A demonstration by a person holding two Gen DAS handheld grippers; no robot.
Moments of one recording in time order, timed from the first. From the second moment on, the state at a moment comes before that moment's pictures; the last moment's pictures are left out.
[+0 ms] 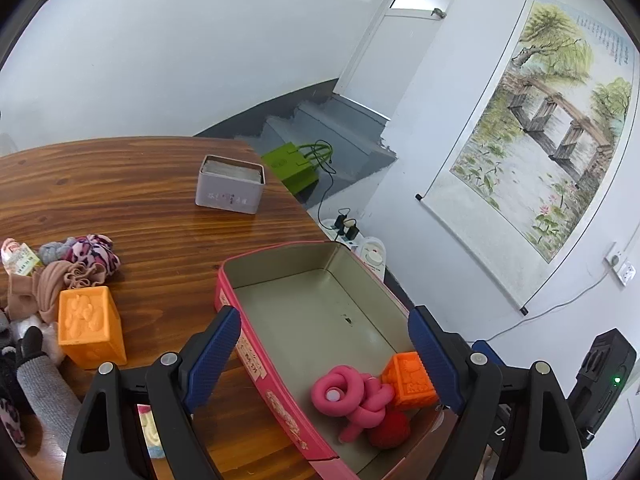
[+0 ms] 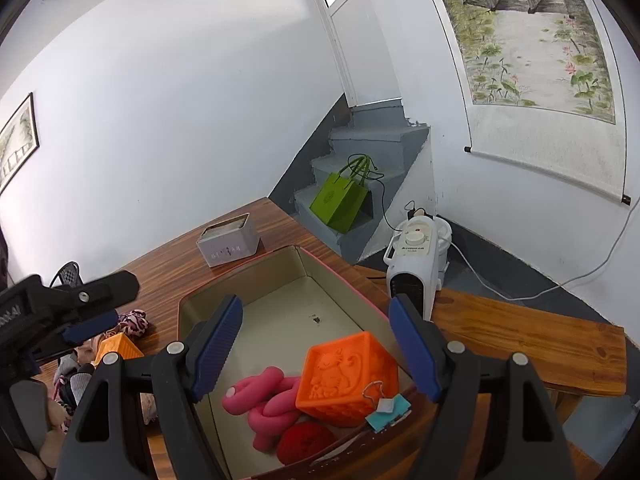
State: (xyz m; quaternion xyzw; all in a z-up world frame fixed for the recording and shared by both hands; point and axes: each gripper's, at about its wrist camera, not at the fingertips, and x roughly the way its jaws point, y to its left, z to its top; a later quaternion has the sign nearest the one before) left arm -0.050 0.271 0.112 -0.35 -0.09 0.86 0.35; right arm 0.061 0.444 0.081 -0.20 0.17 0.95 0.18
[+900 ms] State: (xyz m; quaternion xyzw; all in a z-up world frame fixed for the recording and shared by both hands) left arm -0.064 0.226 0.115 -0.35 -0.10 0.89 0.27; right arm 0.059 0.388 0.073 -0.18 0.09 0.96 0.18
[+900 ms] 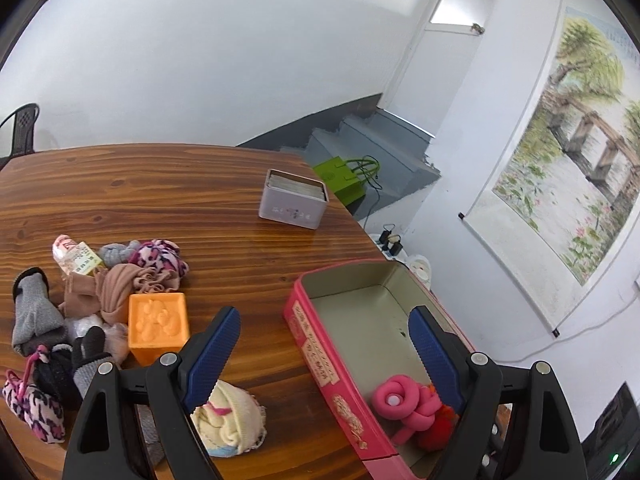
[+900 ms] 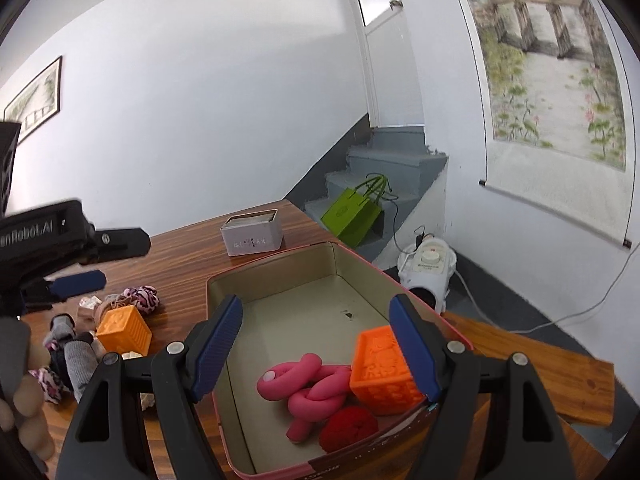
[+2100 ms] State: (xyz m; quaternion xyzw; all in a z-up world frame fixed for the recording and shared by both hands) left arm -0.049 -0.008 0.055 -0.37 -0.05 0.92 0.13; right arm -0.039 0.234 0.063 -0.31 0.08 0.95 -0.07
